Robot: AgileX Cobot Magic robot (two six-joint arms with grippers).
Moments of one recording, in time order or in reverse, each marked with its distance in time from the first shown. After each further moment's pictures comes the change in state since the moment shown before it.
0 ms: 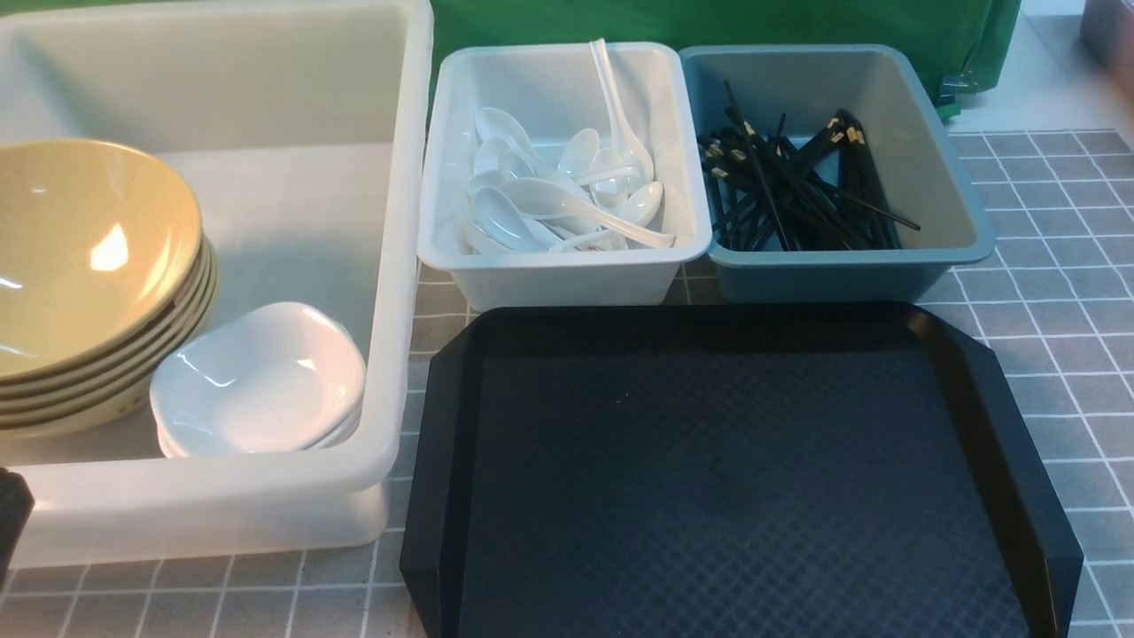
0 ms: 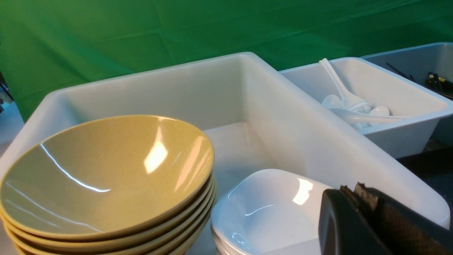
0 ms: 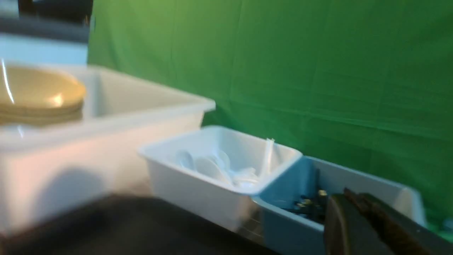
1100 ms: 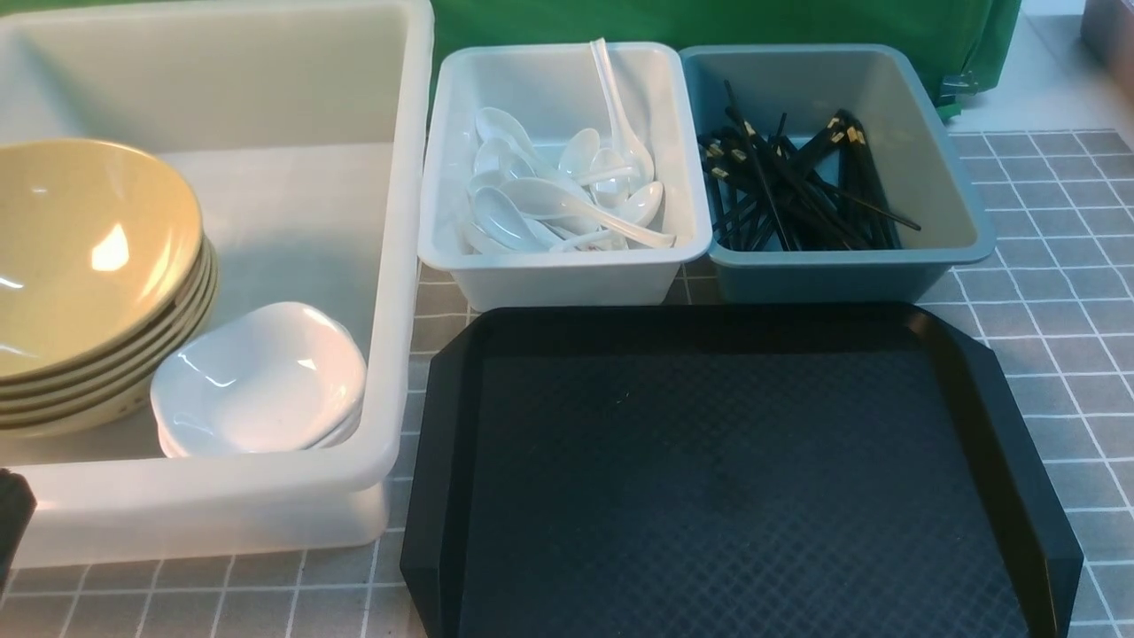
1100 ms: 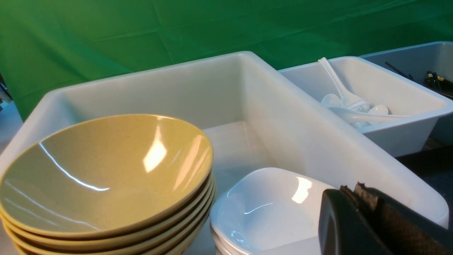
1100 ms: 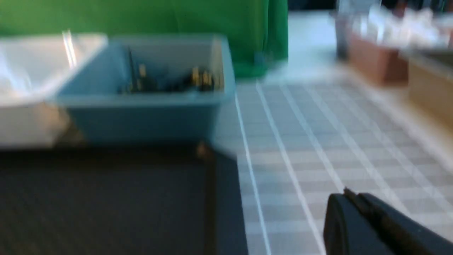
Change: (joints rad) right arm -0.575 -0.086 0.025 -0.073 0.434 0.213; left arm 0.000 0.000 0.000 0.000 0.004 0.000
